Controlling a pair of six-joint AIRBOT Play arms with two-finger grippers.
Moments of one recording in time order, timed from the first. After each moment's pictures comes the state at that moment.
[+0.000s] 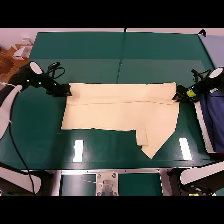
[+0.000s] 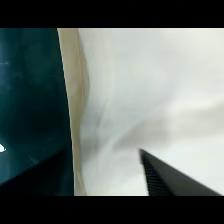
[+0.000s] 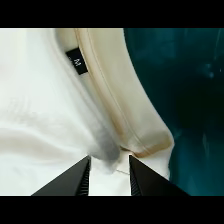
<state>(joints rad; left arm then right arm) 0.02 -1.70 1.40 1.16 -1.13 -1.34 -0.37 -1.71 1.42 -1.25 1.28 1.49</state>
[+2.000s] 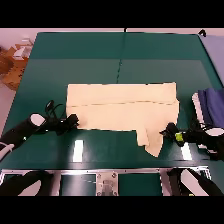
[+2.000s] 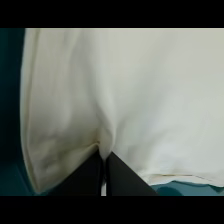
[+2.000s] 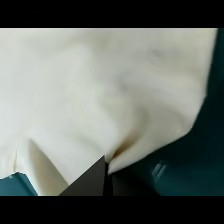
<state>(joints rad) -0.16 -1.09 0.47 0.84 -0.67 -1.68 -0.48 -0.94 0.30 -0.89 0.98 1.41</state>
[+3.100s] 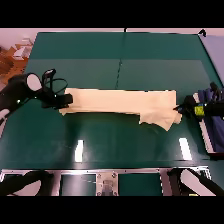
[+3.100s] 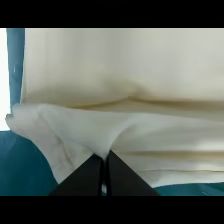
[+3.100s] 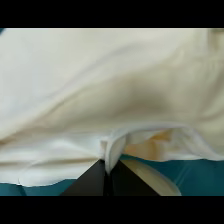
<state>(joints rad) -0.16 -1.27 1.08 1.36 -1.12 -1.78 -0.48 -1.06 0.83 -0.90 1.24 1.52</state>
